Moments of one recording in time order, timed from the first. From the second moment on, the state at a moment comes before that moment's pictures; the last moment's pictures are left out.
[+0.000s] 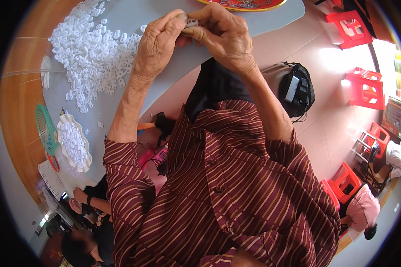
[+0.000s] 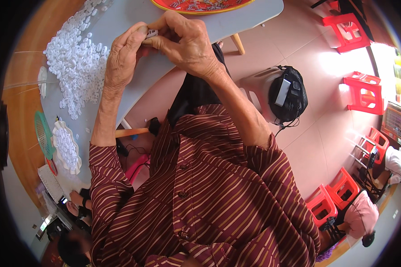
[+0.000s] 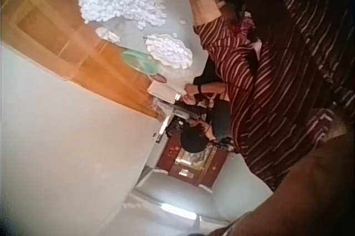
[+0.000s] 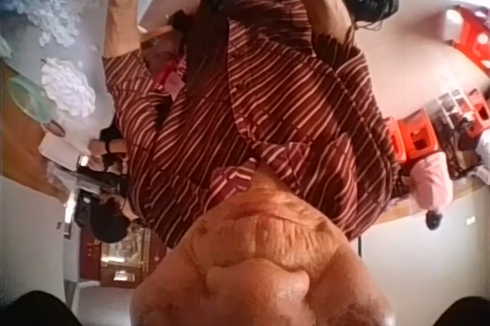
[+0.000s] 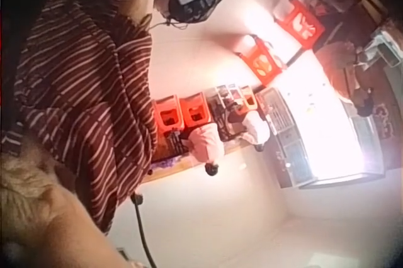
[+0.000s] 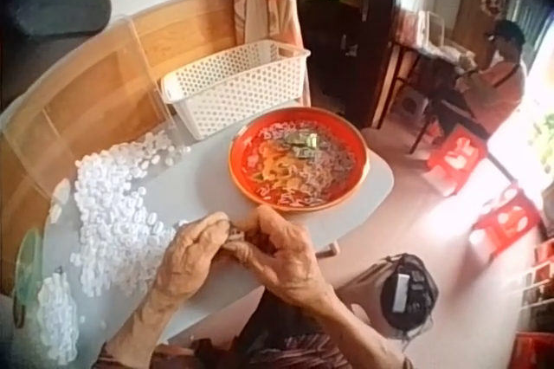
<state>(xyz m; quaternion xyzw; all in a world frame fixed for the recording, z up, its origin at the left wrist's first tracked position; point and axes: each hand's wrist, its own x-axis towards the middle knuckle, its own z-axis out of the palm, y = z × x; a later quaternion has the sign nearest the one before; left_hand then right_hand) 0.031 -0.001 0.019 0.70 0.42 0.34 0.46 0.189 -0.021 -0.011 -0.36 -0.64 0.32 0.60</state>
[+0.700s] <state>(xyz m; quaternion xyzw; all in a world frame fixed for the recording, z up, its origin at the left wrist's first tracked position) 0.021 0.008 0.019 0.69 0.38 0.33 0.52 0.188 -0.021 -0.007 -0.34 -0.62 0.37 0.60</state>
